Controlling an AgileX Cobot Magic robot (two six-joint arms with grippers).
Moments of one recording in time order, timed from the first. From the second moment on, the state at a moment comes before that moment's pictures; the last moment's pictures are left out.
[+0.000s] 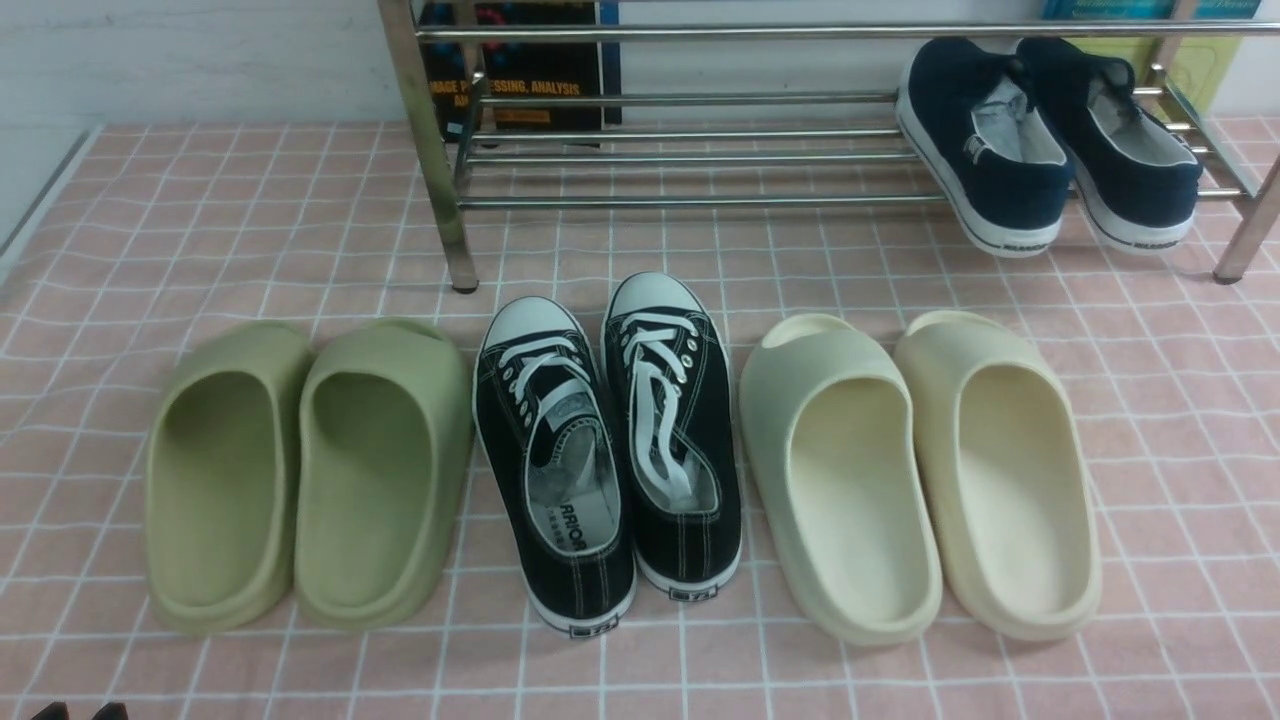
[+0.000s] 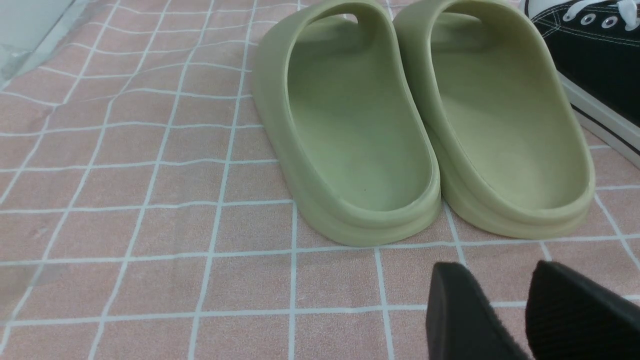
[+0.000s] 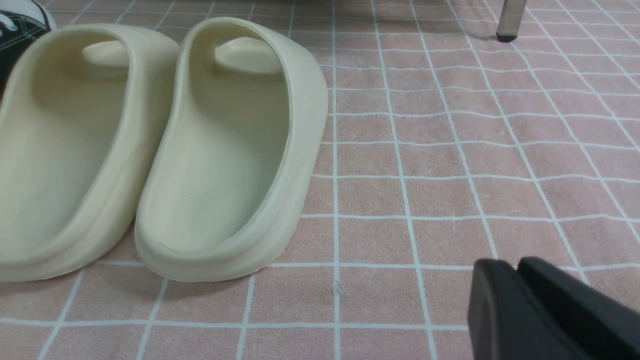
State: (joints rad) right arm -0.03 -0.01 0.02 0.08 0.36 -0.04; left arm -0.03 -0.01 0.02 -0.03 0.38 0.07
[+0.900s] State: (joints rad) right arm -0.03 -0.01 0.02 0.08 0.36 -0.04; left arm -0.03 -0.01 0.02 -0.03 0.38 0.07
